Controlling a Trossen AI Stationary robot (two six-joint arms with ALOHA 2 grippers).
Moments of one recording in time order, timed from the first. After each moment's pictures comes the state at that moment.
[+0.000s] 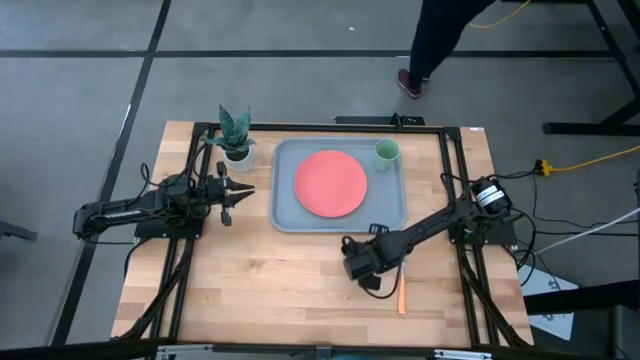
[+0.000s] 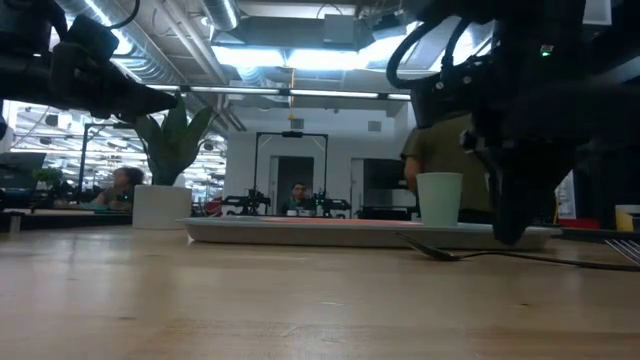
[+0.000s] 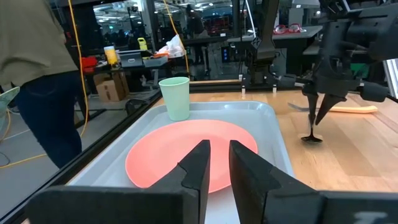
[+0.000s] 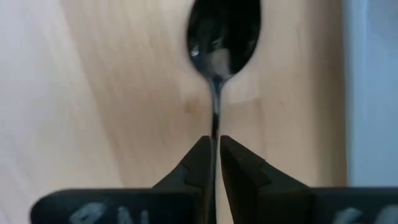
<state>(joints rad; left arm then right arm) 0.21 0.01 0.01 0.01 -0.01 0.09 0.42 1.90 1.23 -0.85 0.17 0.62</state>
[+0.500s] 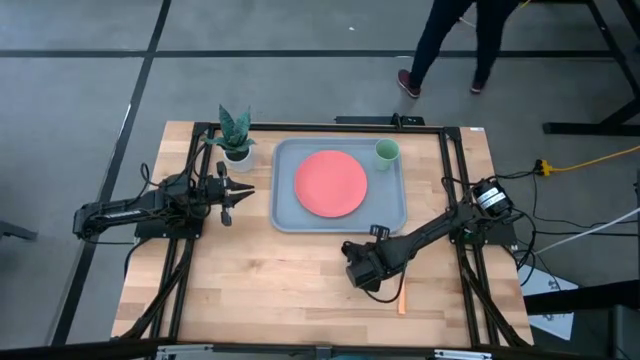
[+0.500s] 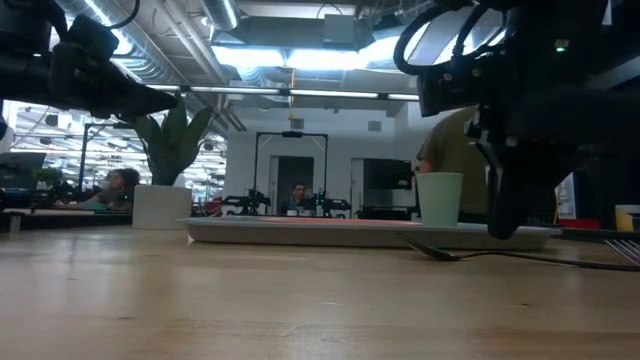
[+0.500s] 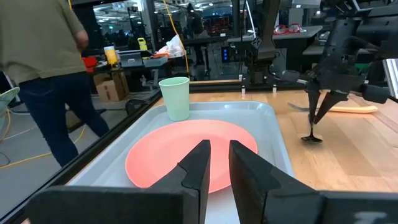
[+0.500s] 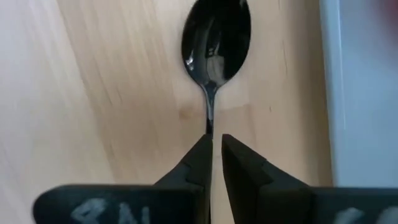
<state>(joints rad) 0.21 0.01 0.01 0.01 -0.01 0.09 0.46 1.90 1.23 -0.85 0.29 0.66</state>
